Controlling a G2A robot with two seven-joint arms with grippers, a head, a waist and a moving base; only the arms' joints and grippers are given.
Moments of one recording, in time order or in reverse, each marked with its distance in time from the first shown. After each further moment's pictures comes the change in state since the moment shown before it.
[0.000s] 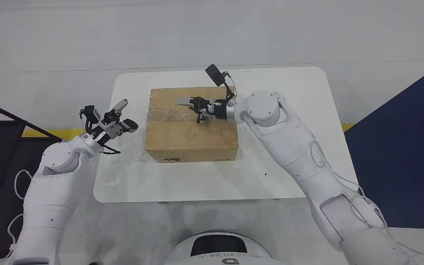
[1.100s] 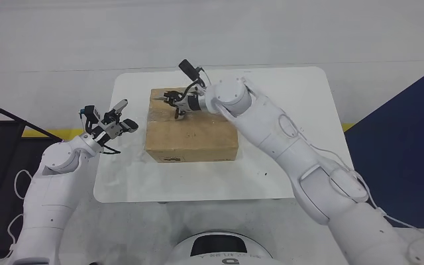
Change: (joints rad) left arm 0.000 0.000 0.000 0.000 0.000 0.000 0.000; right arm 0.284 -0.185 -0.253 0.432 0.185 -0.048 -0.072
